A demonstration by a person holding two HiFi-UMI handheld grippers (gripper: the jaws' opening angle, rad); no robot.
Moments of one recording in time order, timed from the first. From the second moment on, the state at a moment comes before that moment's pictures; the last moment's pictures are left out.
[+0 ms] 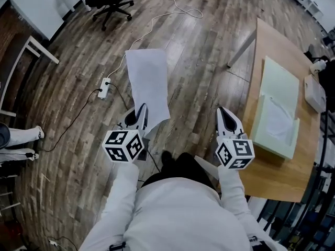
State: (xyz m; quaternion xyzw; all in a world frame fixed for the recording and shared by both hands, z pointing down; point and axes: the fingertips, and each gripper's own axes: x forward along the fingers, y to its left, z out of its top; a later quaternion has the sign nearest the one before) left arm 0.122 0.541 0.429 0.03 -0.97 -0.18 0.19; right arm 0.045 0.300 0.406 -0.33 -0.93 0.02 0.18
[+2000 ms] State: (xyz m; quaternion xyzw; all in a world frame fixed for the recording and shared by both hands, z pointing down) left arm -0.211 0.052 0.360 0.57 -0.80 -0.08 0.18; right arm 0.010 -0.087 0.421 0.21 -0.96 0.11 0.13
